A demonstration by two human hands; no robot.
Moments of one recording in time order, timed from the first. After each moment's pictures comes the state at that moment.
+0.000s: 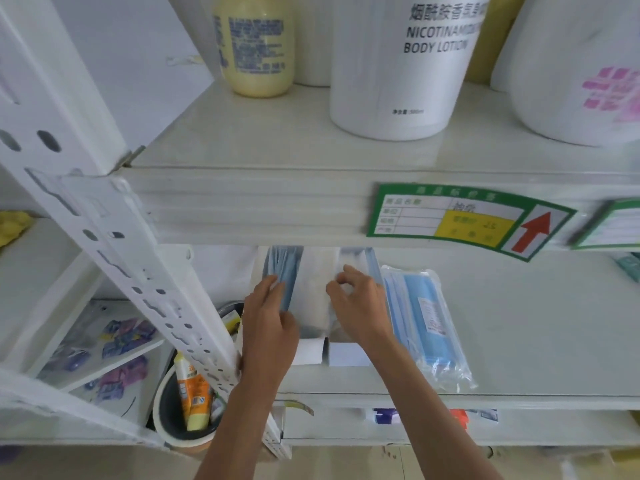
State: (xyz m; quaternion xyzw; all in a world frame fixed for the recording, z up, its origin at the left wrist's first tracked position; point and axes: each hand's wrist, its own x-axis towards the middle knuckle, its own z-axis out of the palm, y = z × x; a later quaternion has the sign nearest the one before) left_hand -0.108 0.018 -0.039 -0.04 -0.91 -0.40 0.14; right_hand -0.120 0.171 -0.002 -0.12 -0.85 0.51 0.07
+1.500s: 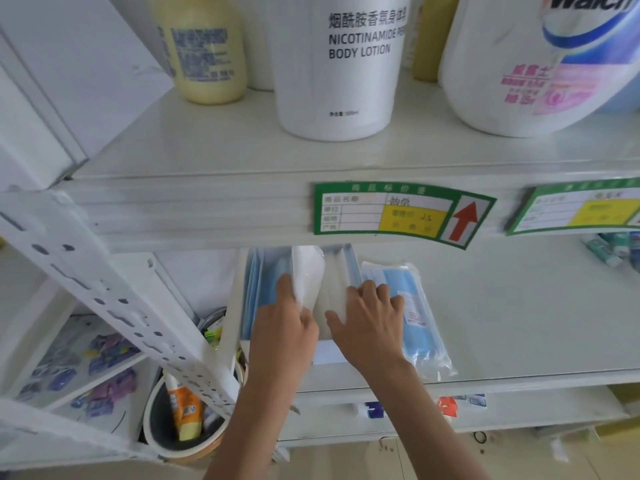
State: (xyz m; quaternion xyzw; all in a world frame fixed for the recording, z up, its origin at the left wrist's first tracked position) left_hand -0.078 0.066 0.022 -0.04 -0.94 -0.32 0.07; right_hand -0.079 0.199 -0.013 -0.13 -0.99 0.05 0.07
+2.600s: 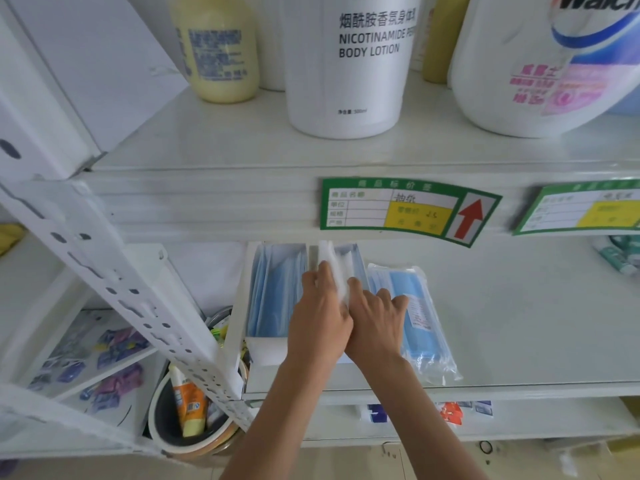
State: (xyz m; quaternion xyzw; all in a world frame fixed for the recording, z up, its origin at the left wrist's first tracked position) left_hand -0.094 0.107 0.005 -0.09 -0.94 -0.31 0.05; right_hand -0.086 0.197 -0.019 -0.12 -0.99 0.04 0.09
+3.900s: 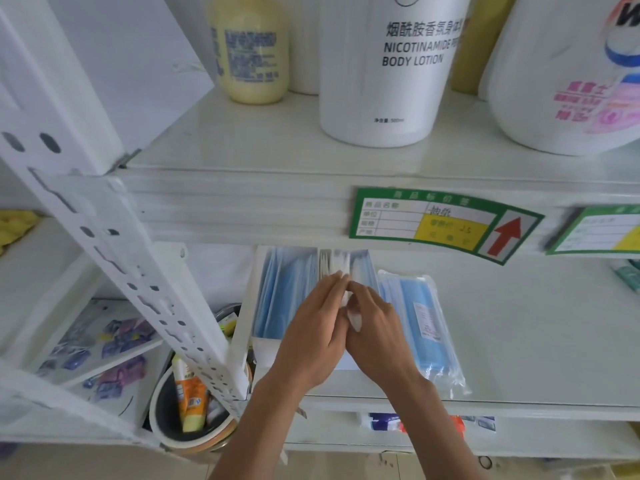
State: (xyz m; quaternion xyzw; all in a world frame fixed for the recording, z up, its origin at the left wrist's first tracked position) left_hand -0.094 0.068 -0.020 -0.23 -0.89 -0.40 0.02; right_hand -0.071 0.199 -0.010 0.04 -0.92 0.34 0.18
